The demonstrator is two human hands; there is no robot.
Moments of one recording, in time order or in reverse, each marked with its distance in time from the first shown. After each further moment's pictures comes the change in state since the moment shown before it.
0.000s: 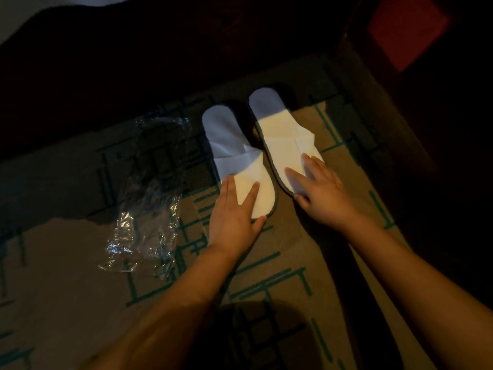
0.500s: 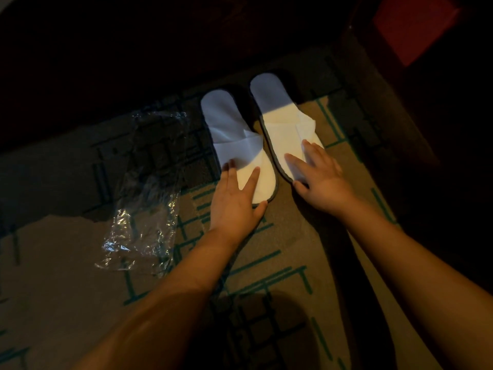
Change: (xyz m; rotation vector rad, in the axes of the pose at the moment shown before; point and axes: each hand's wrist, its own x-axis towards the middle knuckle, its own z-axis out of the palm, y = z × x) left_hand 0.022 -0.001 -0.004 0.005 0.045 0.006; right_hand 0.019 0.001 -0.005 0.025 0.014 0.031
